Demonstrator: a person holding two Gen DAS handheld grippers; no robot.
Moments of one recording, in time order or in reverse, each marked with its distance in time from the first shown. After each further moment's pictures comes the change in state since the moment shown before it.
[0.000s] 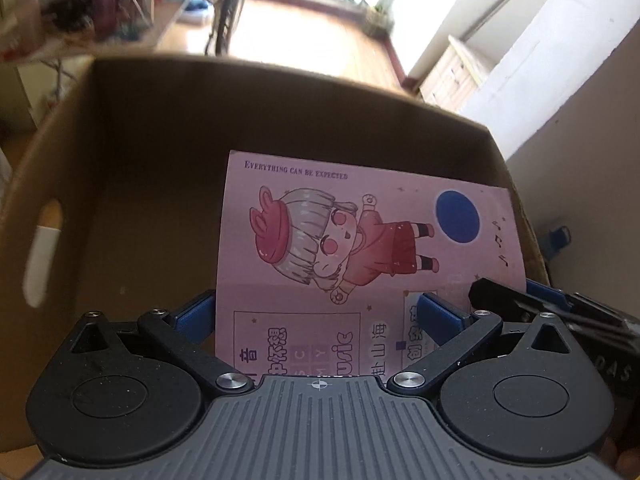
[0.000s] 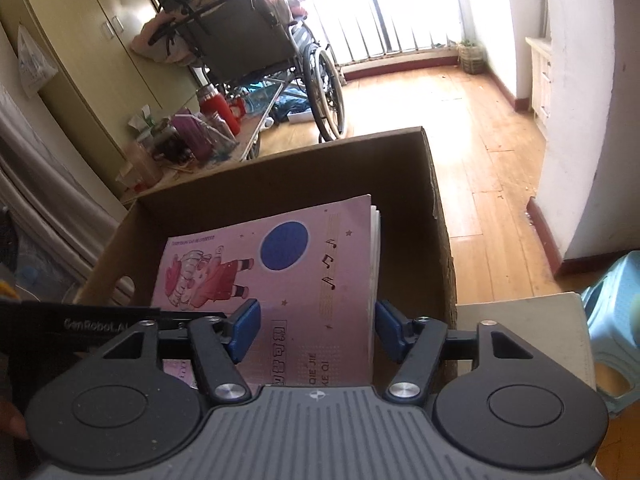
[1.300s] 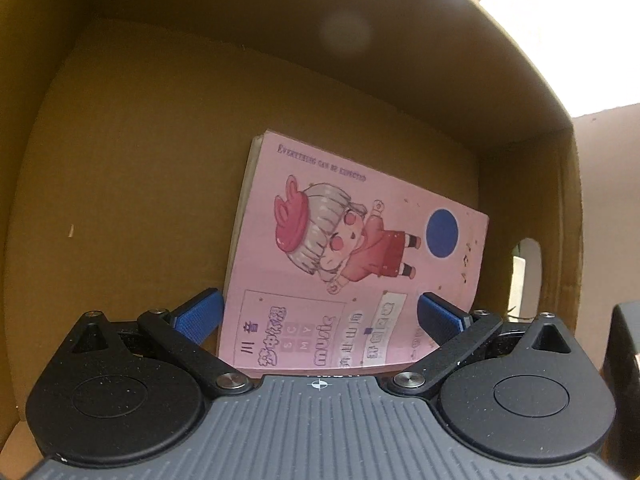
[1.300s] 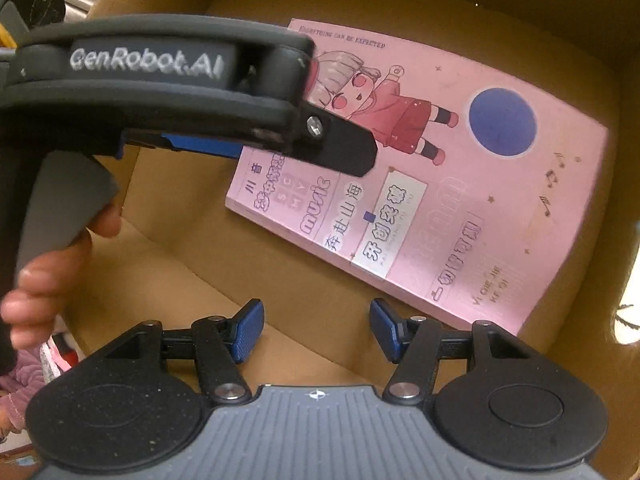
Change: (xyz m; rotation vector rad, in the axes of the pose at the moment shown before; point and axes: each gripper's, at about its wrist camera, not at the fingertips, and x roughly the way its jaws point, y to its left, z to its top) left arm 0.047 0.063 0.003 -0.229 0.349 -0.105; right arm 0.117 0.055 -0.016 -0.215 0.817 0.110
